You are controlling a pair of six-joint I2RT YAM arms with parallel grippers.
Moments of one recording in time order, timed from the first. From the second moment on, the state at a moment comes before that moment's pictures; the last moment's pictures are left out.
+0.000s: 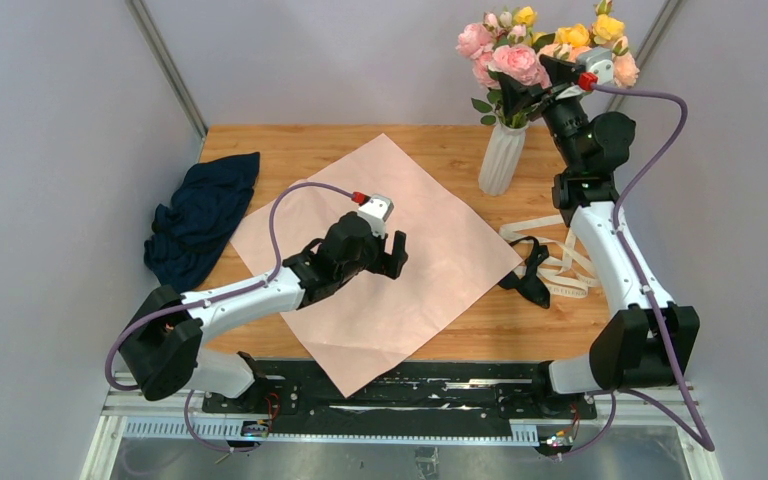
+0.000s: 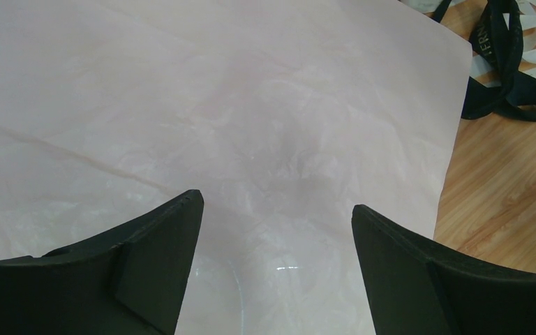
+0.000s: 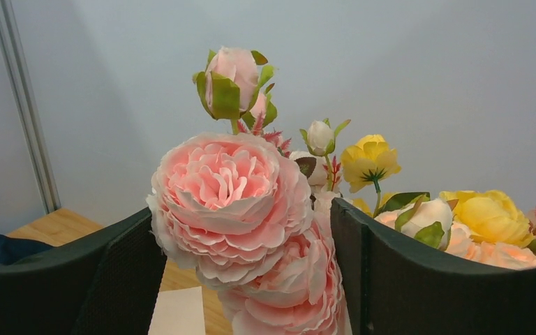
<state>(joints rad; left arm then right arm) -0.83 1.35 0.79 0.10 -0.16 -0.28 0.08 1.38 1.28 0.63 -0.37 0.06</state>
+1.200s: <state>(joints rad) -0.83 1.29 0.77 0.07 -0.23 -0.30 0.08 1.29 1.31 0.22 -0.30 0.00</state>
